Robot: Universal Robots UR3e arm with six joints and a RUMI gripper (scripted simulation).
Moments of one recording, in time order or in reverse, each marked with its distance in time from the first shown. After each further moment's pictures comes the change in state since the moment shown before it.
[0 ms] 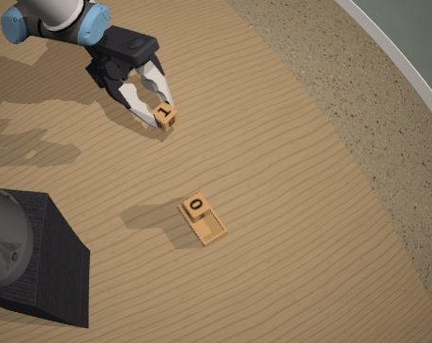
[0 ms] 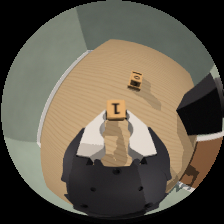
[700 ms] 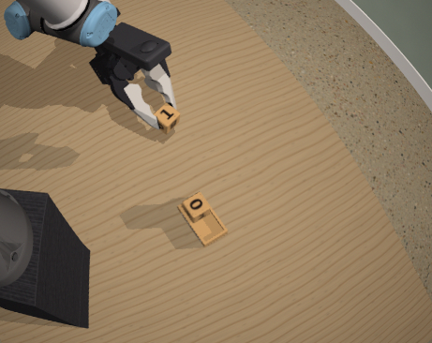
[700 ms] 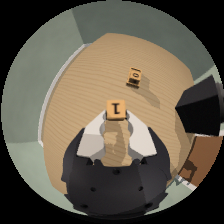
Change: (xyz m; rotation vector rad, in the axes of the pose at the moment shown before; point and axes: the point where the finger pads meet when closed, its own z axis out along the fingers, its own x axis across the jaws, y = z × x) arm 0.002 -0.008 0.002 -0.119 0.027 0.016
